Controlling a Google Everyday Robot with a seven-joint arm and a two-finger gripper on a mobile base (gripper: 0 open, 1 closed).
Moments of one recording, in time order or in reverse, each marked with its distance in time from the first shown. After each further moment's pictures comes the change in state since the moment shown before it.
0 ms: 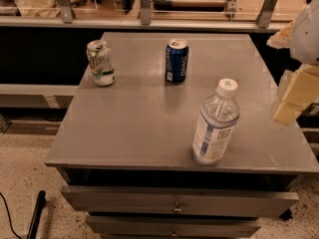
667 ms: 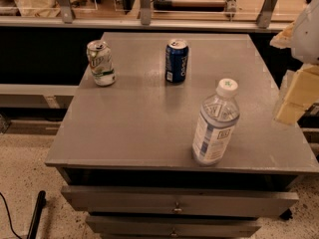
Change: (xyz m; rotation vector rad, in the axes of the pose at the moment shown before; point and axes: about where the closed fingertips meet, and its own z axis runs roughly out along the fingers) arm 0.005 -0.001 -0.001 0.002 0.039 0.005
